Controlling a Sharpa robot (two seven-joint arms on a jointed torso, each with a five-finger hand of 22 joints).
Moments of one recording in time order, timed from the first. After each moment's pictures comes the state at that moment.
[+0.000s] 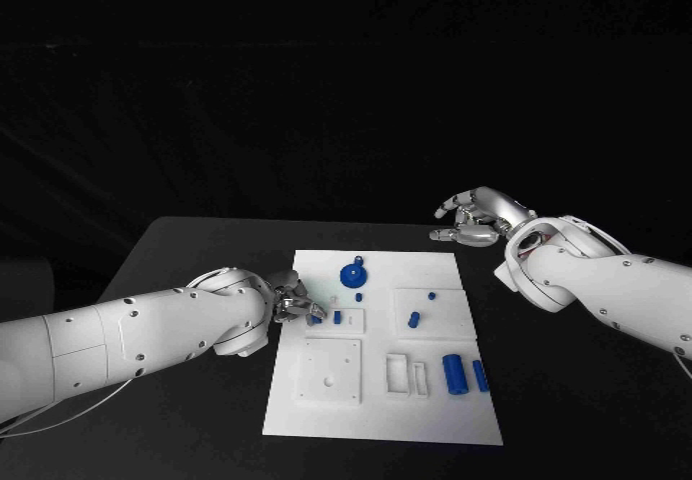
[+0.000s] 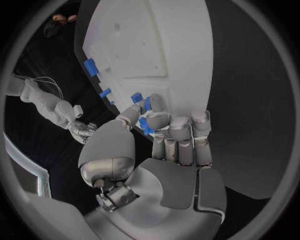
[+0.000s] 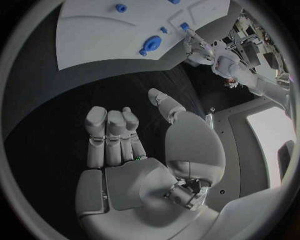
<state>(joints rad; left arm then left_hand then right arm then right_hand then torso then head) 1.34 -0.68 -0.24 1.36 -1.01 -0.18 -0.40 0.89 -0.13 0.55 -0.20 0.36 1.25 -0.03 0.50 0.60 1.41 -0.14 1.06 0.74 1.22 -0.21 1.45 0.64 0.10 0.96 -0.14 1.23 1.30 1.32 -0.79 -0.01 1.33 -1.21 -0.46 -0.08 0.99 -0.24 0.52 -0.17 0.32 0.86 0.13 0.28 0.46 1.08 0.01 1.11 1.24 1.27 -0.08 1.19 1.04 0.14 1.18 -0.09 1.13 1.31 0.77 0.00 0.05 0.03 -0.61</state>
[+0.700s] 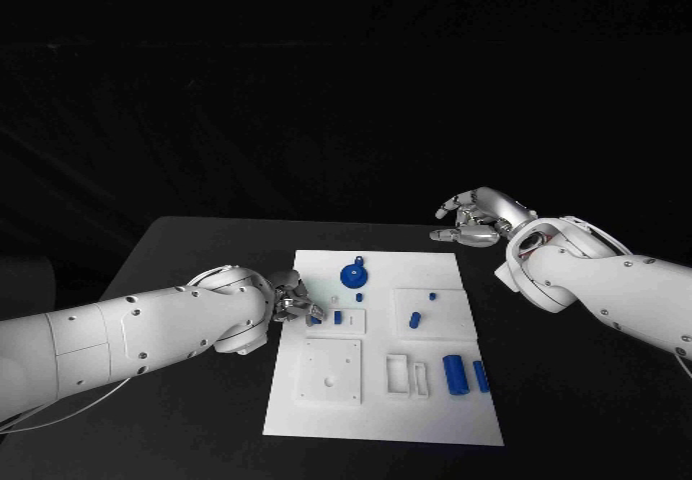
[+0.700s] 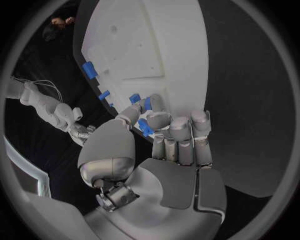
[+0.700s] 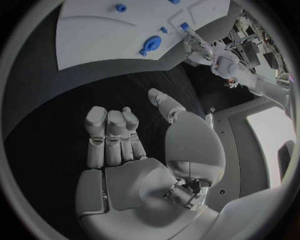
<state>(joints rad) 1.34 -0.68 -0.24 1.35 -1.04 -0.15 -0.41 0.91 -0.14 0.54 -0.20 0.36 1.25 -0.03 0.50 0.60 1.41 -0.14 1.06 0.74 1.22 -0.21 1.45 0.64 0.10 0.96 -0.14 1.23 1.30 1.32 -0.79 -0.01 1.33 -1.21 -0.46 -0.08 0.99 -0.24 0.52 -0.17 0.32 0.86 0.13 0.28 0.46 1.08 0.01 1.11 1.24 1.27 -0.08 1.19 1.04 0.14 1.18 -0.09 1.13 1.31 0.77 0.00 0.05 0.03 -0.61</state>
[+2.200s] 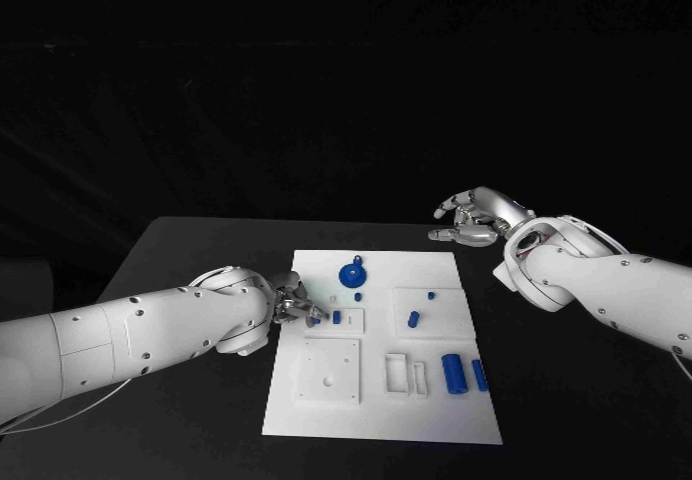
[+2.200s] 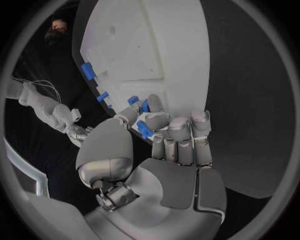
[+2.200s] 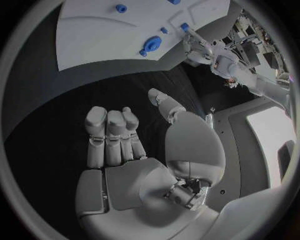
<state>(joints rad) 1.34 -0.66 -0.24 1.34 -1.03 -0.15 -0.42 0.85 -0.21 0.59 -0.04 0.12 1.24 -0.03 0.51 0.59 1.40 -0.14 1.08 0.71 1.22 -0.22 1.45 0.63 0.10 0.96 -0.14 1.23 1.29 1.32 -0.79 -0.01 1.33 -1.21 -0.45 -0.08 0.99 -0.24 0.52 -0.17 0.33 0.86 0.13 0.28 0.46 1.08 0.01 1.11 1.24 1.27 -0.08 1.19 1.04 0.14 1.18 -0.09 1.13 1.31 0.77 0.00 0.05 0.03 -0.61</state>
